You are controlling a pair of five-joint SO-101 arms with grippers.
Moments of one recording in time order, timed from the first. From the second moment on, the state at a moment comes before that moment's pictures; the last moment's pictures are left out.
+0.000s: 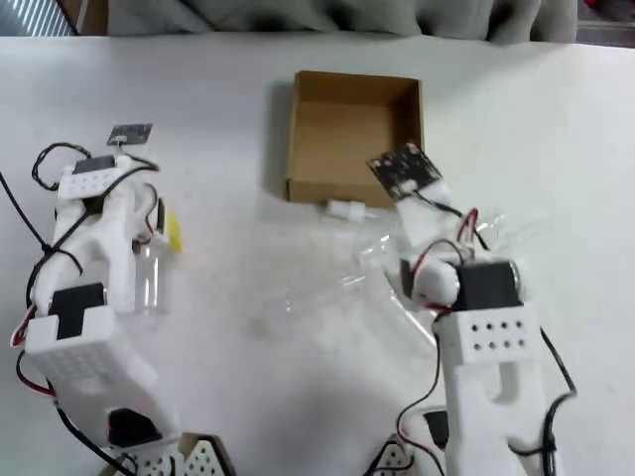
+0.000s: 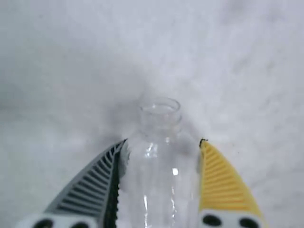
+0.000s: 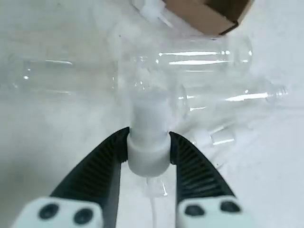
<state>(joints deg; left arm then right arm) -18.5 20.8 9.1 68.2 -5.5 -6.9 -46.3 36.9 80.1 24.4</state>
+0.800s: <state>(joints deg) -14.0 1.1 9.1 73.1 -5.6 10.7 -88.9 55.6 53.4 7.8</state>
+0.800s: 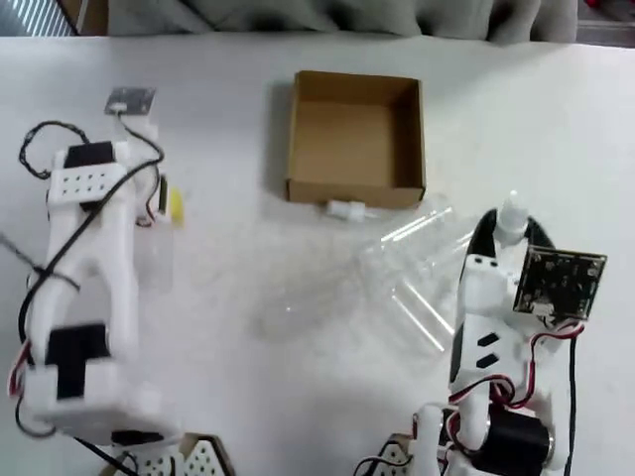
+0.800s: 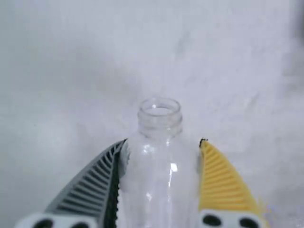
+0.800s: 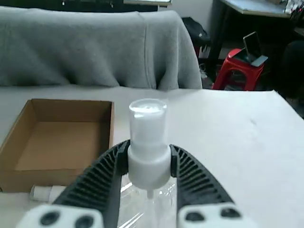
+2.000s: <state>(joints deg) 20.3 -96.6 79.0 45.5 -5.7 -31.1 -71.2 31.6 34.7 -13.6</state>
